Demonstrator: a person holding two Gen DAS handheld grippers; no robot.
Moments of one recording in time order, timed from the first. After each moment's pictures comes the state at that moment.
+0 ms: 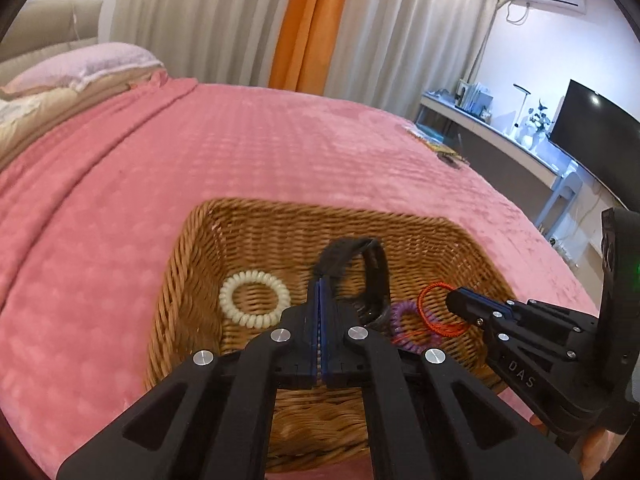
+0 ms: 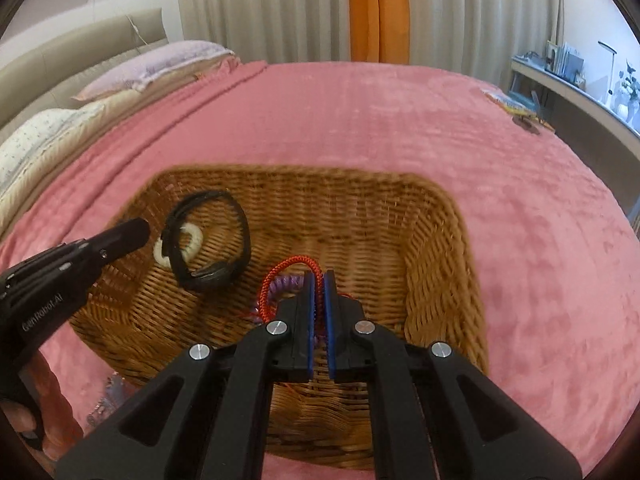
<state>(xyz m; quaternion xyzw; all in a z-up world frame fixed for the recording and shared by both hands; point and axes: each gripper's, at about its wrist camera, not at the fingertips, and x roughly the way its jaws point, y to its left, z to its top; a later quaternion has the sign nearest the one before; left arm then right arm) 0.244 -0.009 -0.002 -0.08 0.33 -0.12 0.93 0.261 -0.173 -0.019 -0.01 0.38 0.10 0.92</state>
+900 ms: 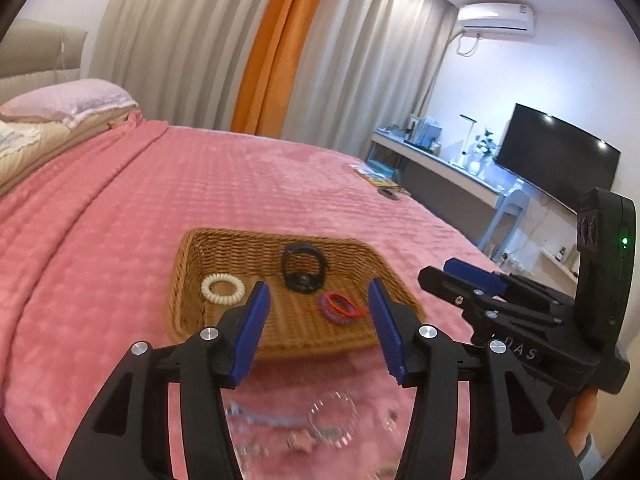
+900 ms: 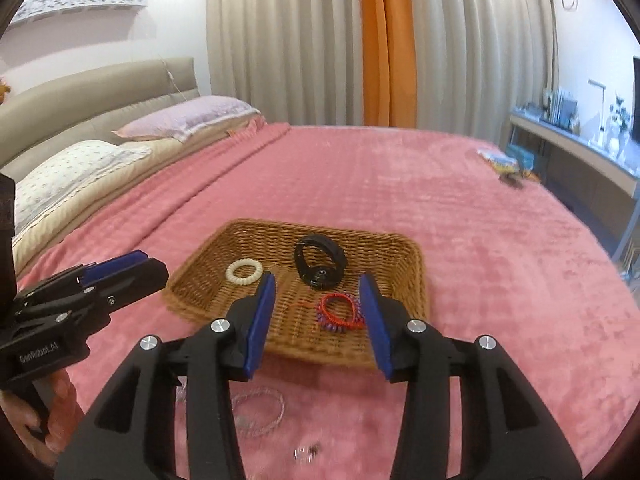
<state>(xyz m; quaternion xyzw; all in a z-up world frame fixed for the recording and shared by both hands) 0.115 -0.005 0.061 -0.10 0.25 -0.20 0.94 0.136 -0.186 0.068 -0.01 0.26 0.13 0.96</state>
